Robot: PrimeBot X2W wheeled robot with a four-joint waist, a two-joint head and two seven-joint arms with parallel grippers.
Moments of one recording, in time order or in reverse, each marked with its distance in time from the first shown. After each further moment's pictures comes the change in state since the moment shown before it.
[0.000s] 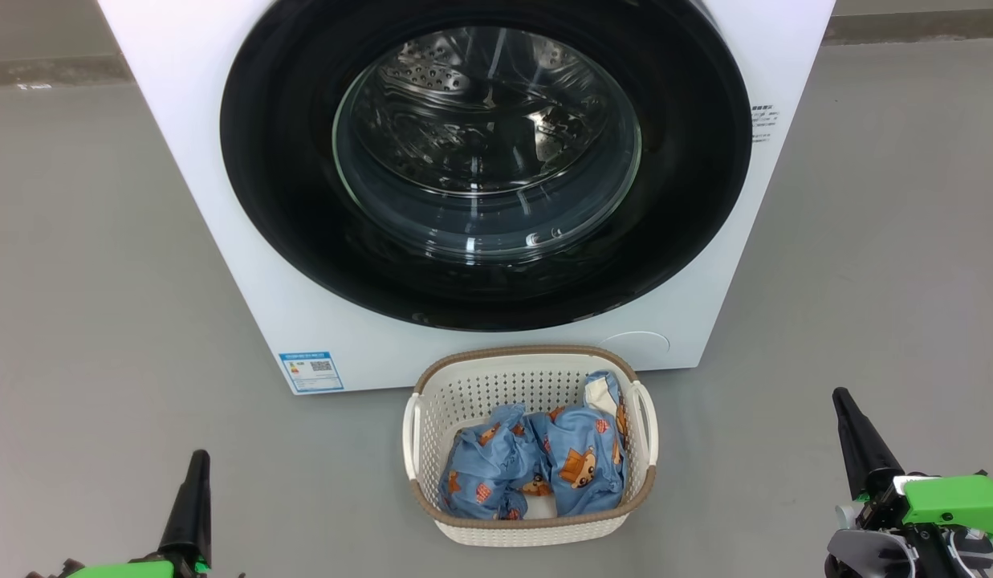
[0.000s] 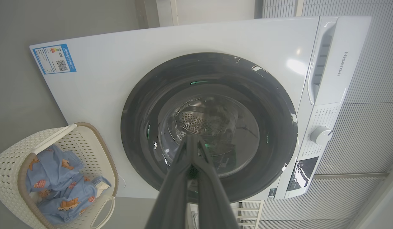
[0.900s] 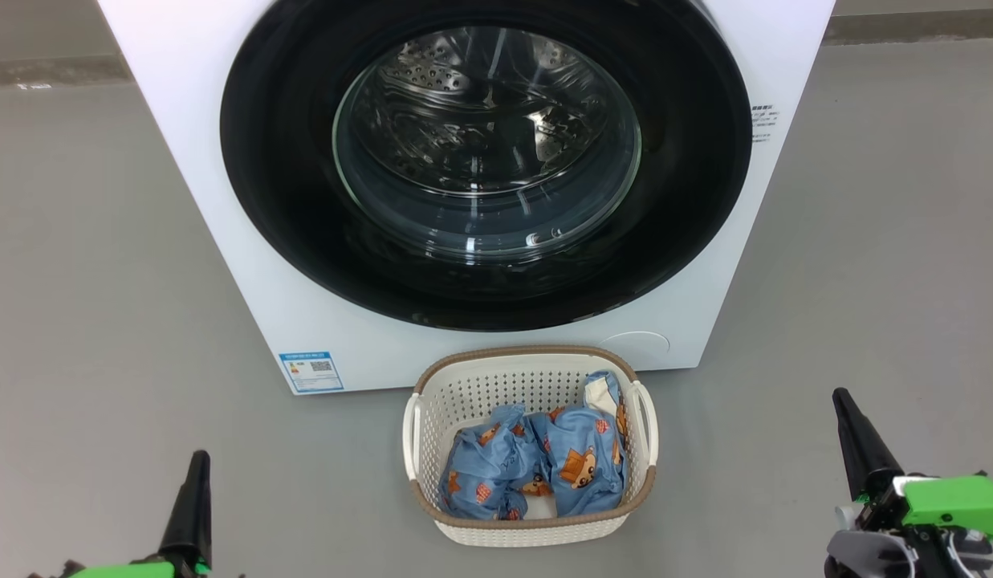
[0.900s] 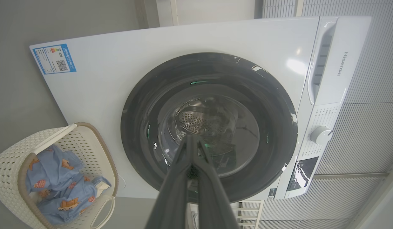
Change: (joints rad) left arm 0.000 0.000 0.000 0.000 0.000 0.000 0.000; right arm 0.000 0.000 0.000 0.000 0.000 0.000 0.000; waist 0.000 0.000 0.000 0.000
